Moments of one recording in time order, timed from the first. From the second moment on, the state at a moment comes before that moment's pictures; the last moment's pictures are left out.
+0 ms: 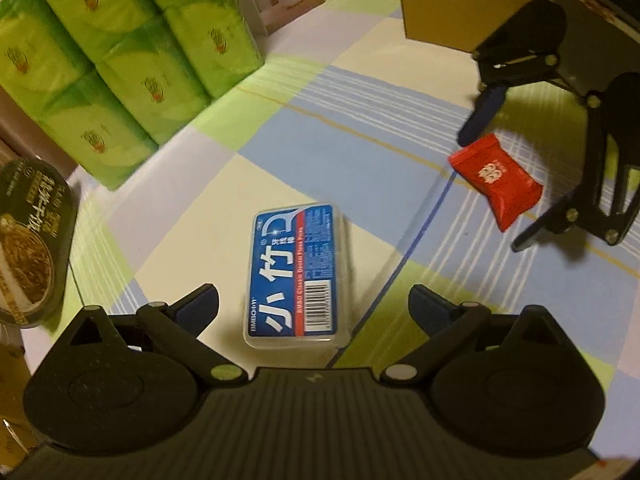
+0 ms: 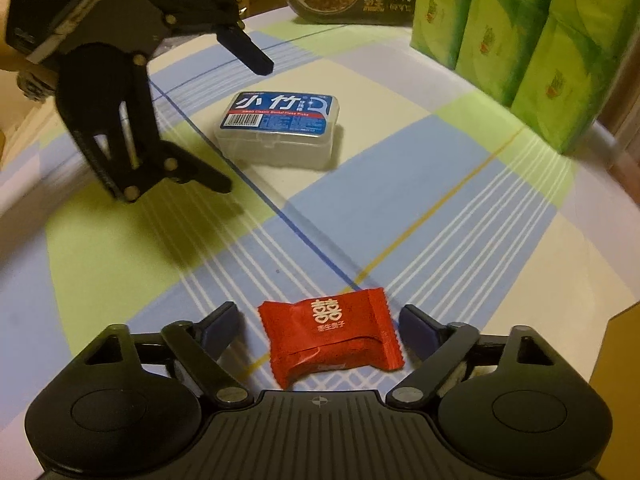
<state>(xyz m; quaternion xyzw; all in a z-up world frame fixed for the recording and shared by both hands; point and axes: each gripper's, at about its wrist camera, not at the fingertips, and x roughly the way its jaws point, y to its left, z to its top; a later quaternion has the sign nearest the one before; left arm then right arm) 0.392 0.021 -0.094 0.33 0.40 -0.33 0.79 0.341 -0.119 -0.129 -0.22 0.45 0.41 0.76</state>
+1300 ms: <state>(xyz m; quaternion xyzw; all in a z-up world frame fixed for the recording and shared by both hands) 0.255 -0.005 -0.100 0.23 0.45 -0.34 0.79 0.224 -0.145 -0.118 -0.20 0.50 0.39 0.75</state>
